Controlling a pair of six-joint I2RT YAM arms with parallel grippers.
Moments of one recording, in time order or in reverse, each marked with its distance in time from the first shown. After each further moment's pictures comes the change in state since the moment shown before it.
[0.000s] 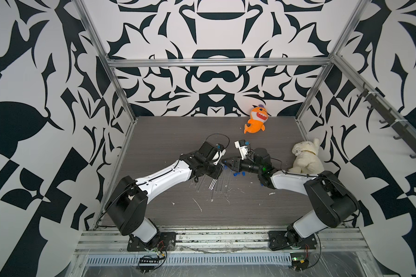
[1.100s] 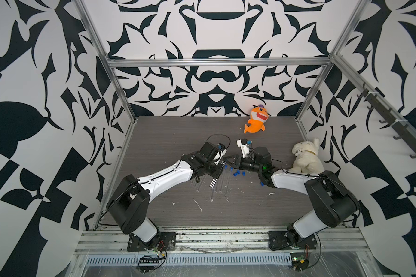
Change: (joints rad) left arm -0.006 0.019 -0.007 0.048 -0.034 0.021; right arm -0.030 0.000 0.015 -0.023 0.032 0.125
